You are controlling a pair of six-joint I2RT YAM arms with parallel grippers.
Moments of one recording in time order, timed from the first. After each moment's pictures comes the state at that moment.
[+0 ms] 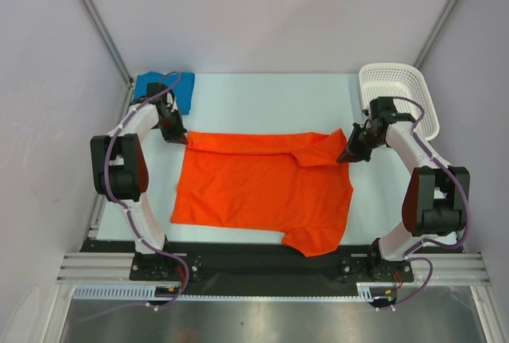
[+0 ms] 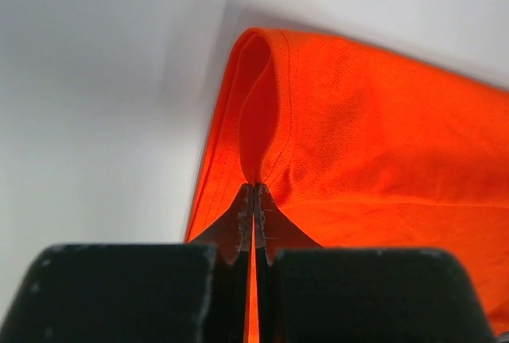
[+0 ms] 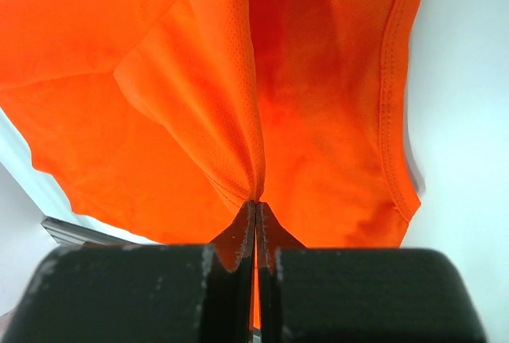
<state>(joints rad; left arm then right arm) 0.05 1.92 1.46 -0.72 0.19 -0.29 0.01 1.59 1.18 -0.82 -0.41 0.43</state>
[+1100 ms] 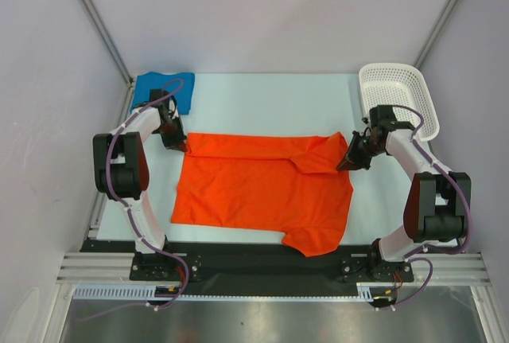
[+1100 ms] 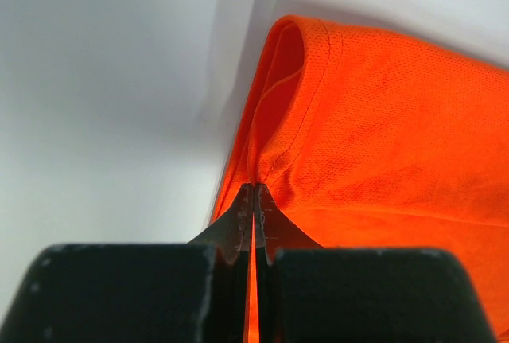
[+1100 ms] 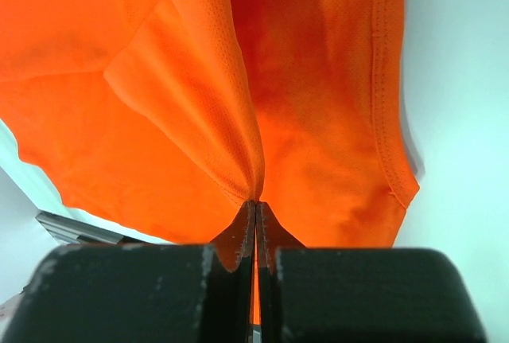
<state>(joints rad) 0.05 1.94 1.40 -0.72 0.14 -0.27 0.01 1.54 1.08 -0.79 -0.41 0.44</state>
